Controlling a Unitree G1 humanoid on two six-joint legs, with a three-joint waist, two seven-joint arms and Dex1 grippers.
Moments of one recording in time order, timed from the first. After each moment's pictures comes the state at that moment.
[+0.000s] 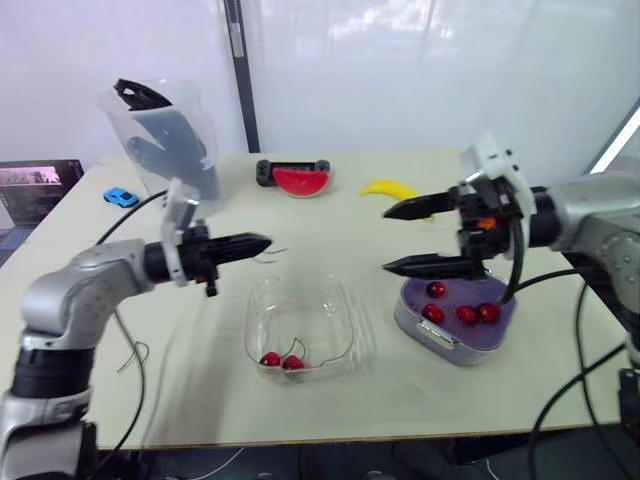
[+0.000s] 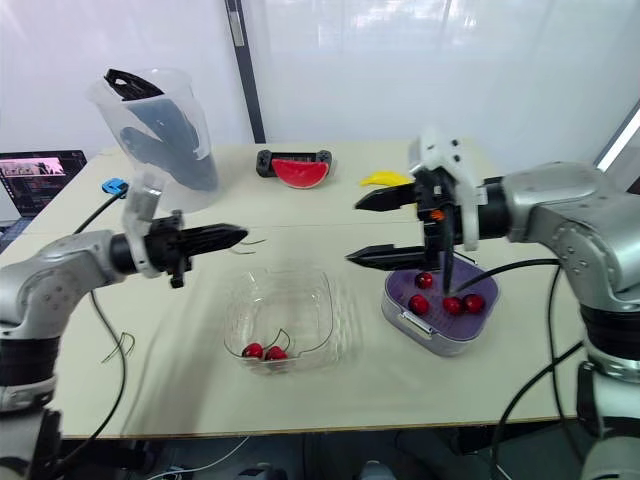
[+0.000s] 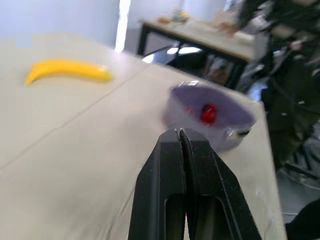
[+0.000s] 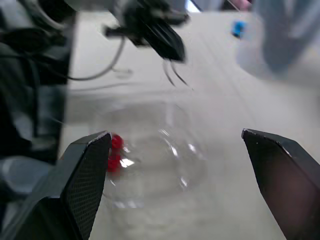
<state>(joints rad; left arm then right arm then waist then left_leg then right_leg) -0.56 0.79 0.19 -0.08 -0.79 0.79 -1.04 -0.91 -0.91 -0.03 -0.35 0.76 0.99 1.13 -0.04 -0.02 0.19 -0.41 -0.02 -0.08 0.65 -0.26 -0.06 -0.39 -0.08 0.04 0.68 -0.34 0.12</state>
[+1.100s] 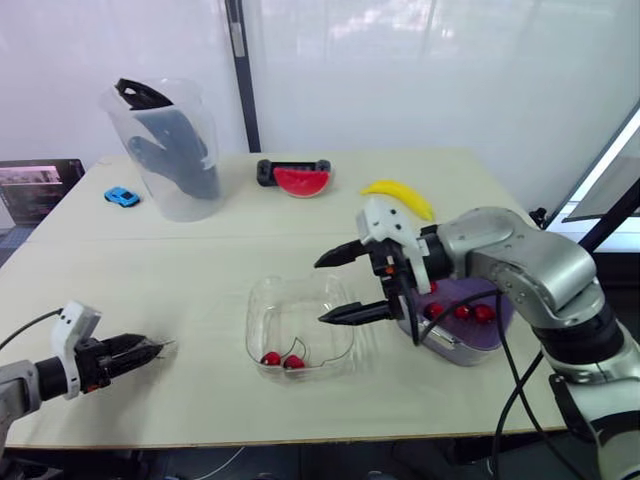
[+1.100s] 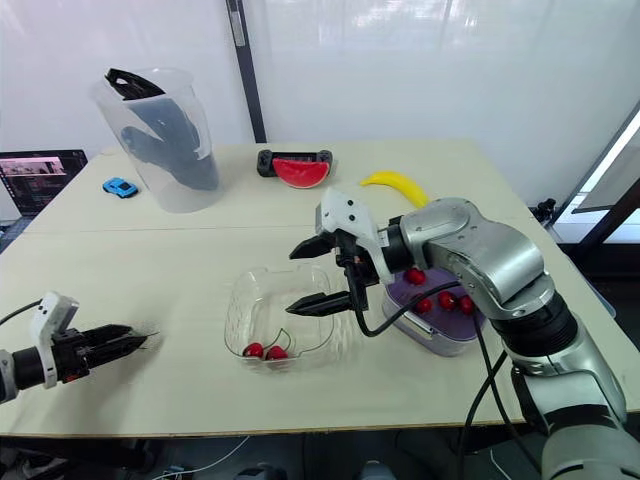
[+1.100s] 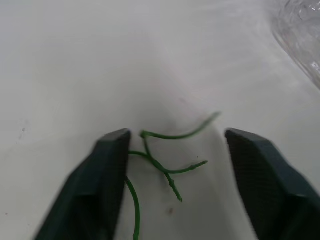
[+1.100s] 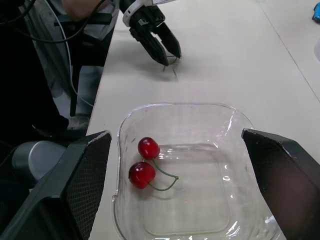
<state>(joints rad) -0.01 0.90 0.42 0.18 -0.57 0.55 -1.08 -0.94 -0.73 0.25 -0.35 0.61 0.90 1.10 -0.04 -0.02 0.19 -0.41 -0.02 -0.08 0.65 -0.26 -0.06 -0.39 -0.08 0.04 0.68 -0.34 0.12</state>
